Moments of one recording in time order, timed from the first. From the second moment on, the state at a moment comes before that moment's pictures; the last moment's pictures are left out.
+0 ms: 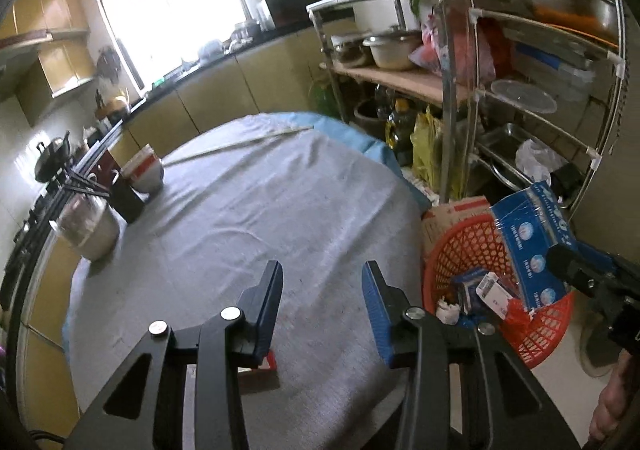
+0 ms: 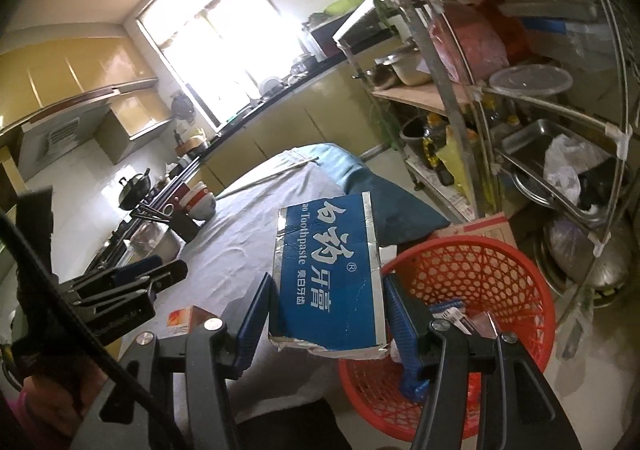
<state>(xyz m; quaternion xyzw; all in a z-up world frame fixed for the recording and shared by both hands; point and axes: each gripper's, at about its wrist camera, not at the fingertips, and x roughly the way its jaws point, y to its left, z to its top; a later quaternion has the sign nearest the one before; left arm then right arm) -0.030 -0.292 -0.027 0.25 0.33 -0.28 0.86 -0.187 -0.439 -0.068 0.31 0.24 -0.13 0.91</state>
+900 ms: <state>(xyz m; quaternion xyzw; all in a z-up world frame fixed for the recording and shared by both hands) 0.080 -0.187 -0.082 0.30 0.43 -0.49 0.70 -0.179 -0.432 -0.101 0.32 0.32 -0.16 0.88</state>
